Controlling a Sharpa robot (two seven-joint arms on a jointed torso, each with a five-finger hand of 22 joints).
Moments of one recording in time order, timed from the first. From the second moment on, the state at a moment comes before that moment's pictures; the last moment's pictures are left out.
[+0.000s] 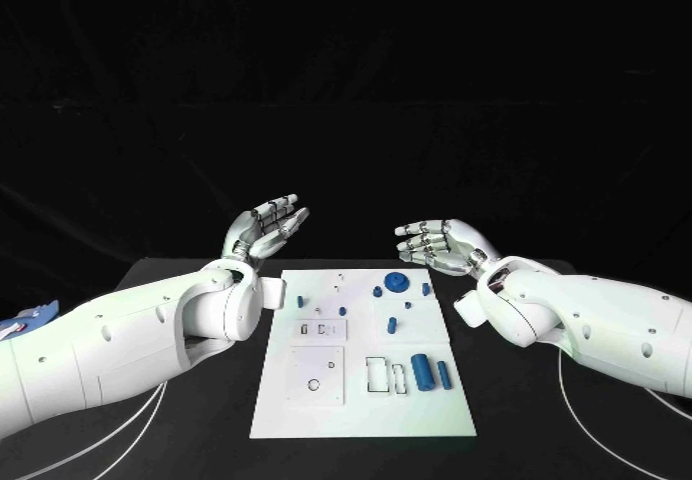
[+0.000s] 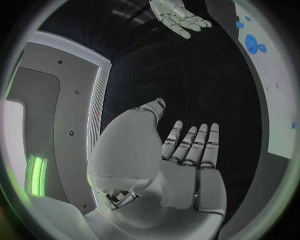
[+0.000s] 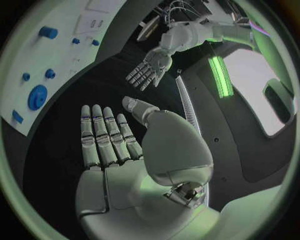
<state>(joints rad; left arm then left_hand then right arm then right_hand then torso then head) 1.13 -0.76 0.00 1.44 -0.04 -0.56 0.53 1.43 -0.10 0.36 0.28 0.05 0.50 0.16 0.14 0.11 0.42 0.27 0.06 0.04 0.44 0.25 0.13 0.09 0.08 0.41 0.29 0.12 0.07 1.22 -0.76 -0.14 1.36 -0.57 -0.38 0.38 1.26 -0.03 0.48 -0.15 0.21 0.69 0.18 0.20 0.14 0.88 0.23 0.11 0.06 0.83 0.20 0.19 0.12 0.16 0.70 0.29 0.24 0.11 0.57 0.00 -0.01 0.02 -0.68</state>
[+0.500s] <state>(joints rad) 1.13 -0.81 0.00 1.54 -0.04 -0.51 0.55 1.43 -0.11 0.42 0.24 0.05 0.75 0.20 0.21 0.16 0.81 0.23 0.09 0.06 0.74 0.21 0.22 0.14 0.14 0.66 0.29 0.21 0.10 1.28 -0.74 -0.14 1.31 -1.13 -0.35 0.21 1.26 -0.09 0.50 -0.14 0.20 0.89 0.22 0.23 0.15 1.10 0.16 0.08 0.07 1.16 0.09 0.30 0.20 0.18 0.94 0.20 0.41 0.18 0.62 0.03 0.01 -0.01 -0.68</state>
